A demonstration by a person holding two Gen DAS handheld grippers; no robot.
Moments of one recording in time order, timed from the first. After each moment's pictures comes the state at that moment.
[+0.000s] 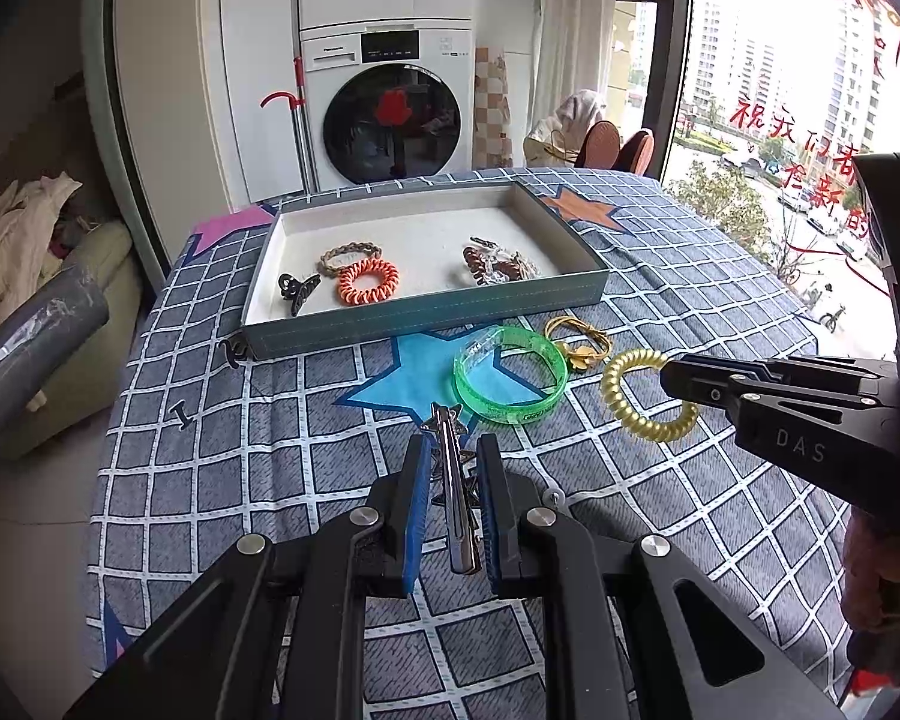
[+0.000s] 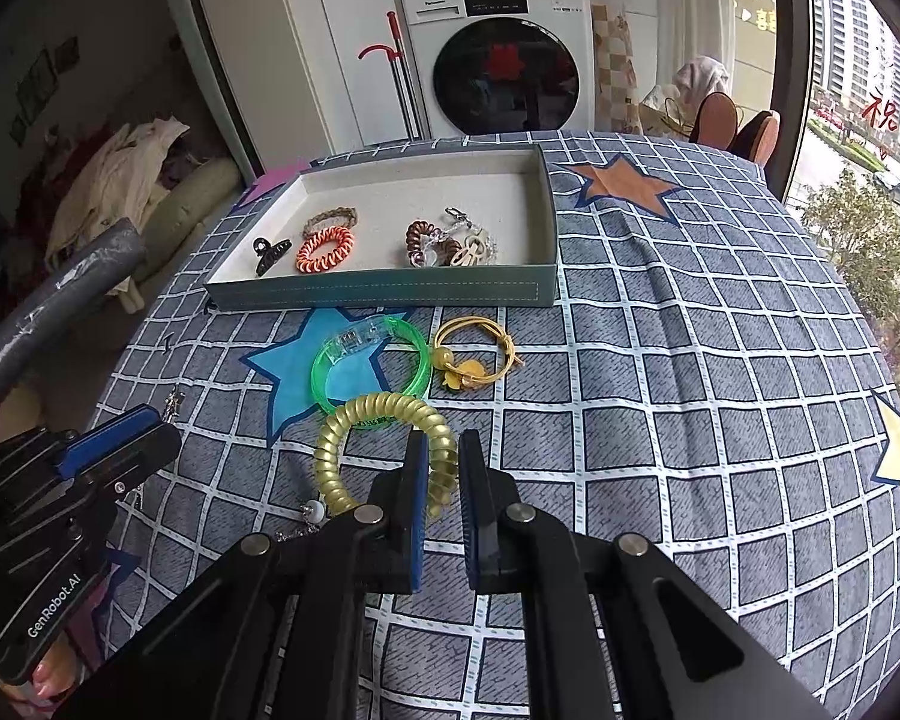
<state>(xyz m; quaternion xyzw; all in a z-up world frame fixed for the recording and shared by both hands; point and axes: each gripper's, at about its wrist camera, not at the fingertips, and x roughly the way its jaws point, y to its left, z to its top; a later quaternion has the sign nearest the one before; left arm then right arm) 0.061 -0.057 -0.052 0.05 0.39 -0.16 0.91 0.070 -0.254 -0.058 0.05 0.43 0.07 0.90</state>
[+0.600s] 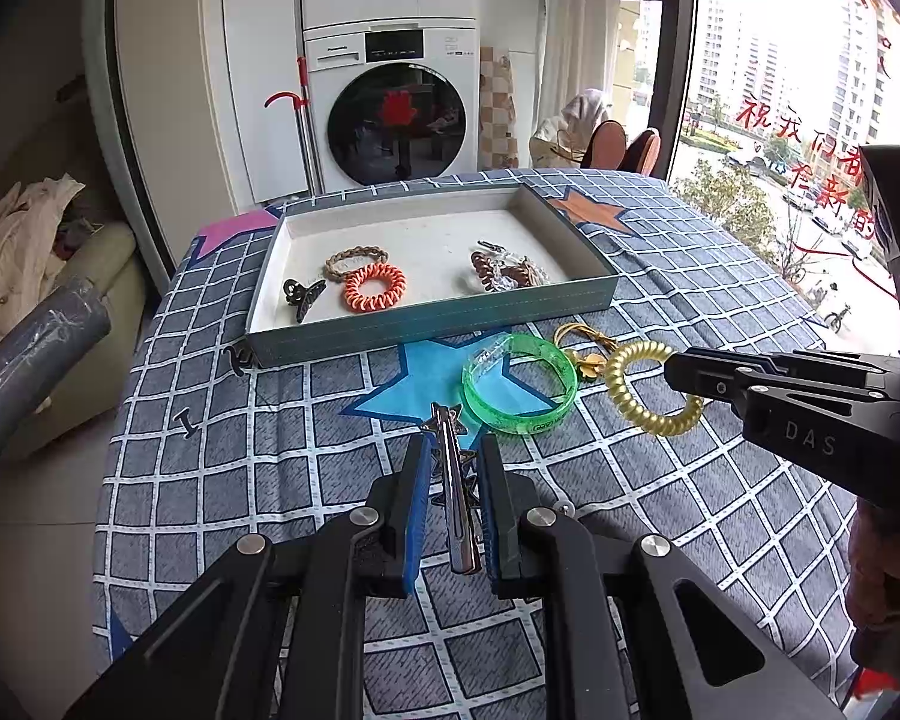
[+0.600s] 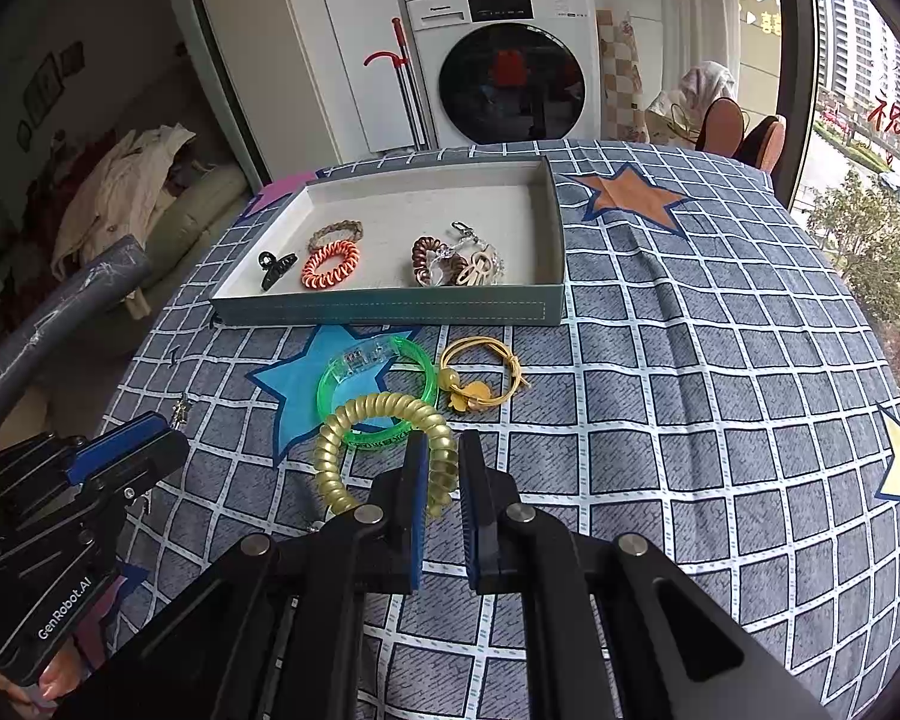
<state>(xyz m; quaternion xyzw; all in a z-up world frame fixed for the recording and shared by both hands) 0.070 -0.058 -0.050 0.06 0.39 -0.15 0.91 0.077 -0.255 -0.056 0.05 0.43 0.08 0.90</state>
